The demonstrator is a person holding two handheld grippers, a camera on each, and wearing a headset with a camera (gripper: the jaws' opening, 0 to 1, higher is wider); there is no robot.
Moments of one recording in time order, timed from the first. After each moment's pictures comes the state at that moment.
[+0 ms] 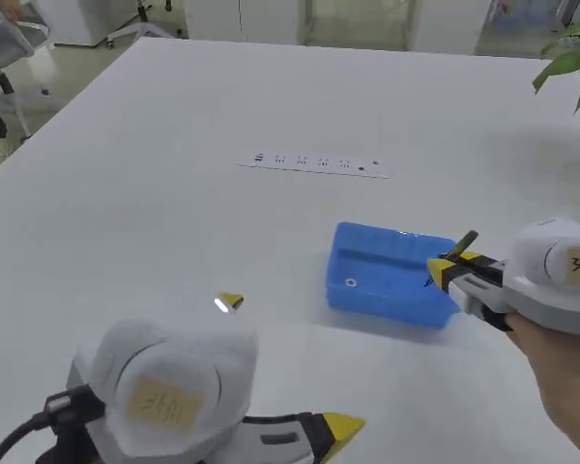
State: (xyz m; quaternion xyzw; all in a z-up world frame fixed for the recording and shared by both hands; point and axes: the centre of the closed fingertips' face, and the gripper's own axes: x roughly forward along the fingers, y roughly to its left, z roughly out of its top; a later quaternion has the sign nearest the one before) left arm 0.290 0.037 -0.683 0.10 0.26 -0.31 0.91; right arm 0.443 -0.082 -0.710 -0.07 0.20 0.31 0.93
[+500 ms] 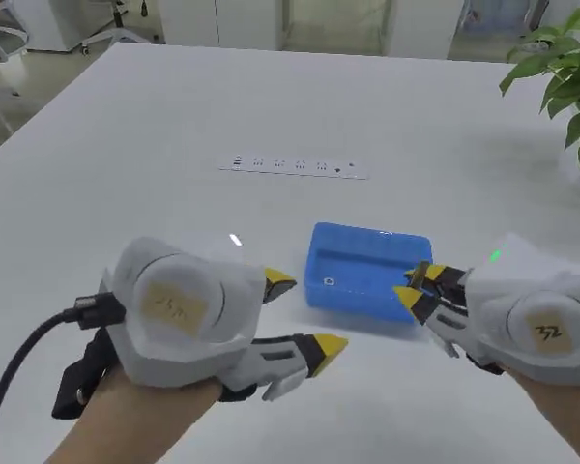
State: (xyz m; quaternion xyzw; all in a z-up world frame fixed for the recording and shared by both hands) left arm 0.319 0.004 -0.666 0.11 0.23 -0.39 0.88; right arm 0.369 -0.054 -0.701 -0.27 0.18 0.40 0.86
